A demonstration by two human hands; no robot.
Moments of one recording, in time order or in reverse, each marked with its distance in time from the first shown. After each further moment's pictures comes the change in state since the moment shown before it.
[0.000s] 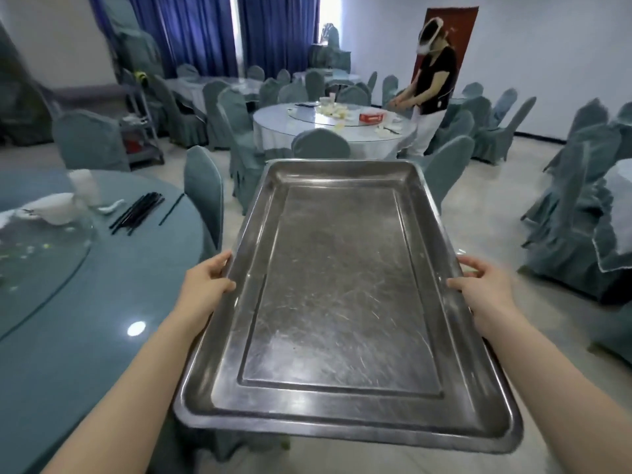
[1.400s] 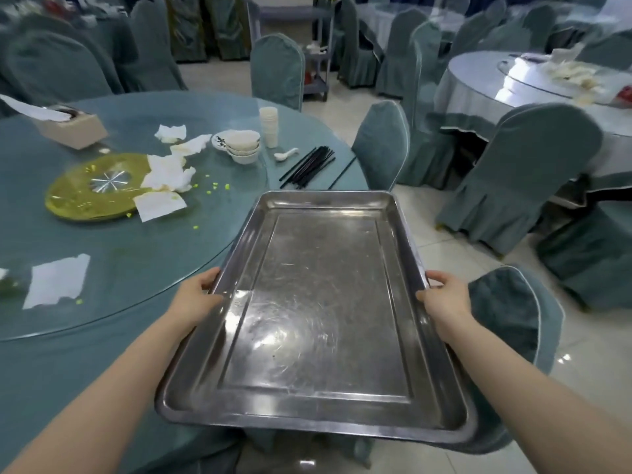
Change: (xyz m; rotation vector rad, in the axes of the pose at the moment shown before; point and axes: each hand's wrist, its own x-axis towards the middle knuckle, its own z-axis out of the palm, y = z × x) left_hand 0.135 -0.193 -0.286 0.310 0.342 -0.346; right_hand 0.000 0.012 0.495 -0.368 -0.565 -0.013
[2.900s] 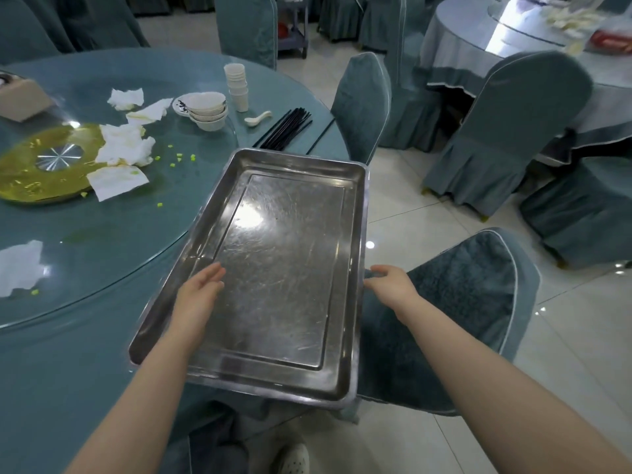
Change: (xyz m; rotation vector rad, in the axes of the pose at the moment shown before) left_hand -0.023 -0.001 0.068 -0.450 -0.007 -0.191; right_hand -0.004 0.021 0.026 -0.127 -0.412 0.083
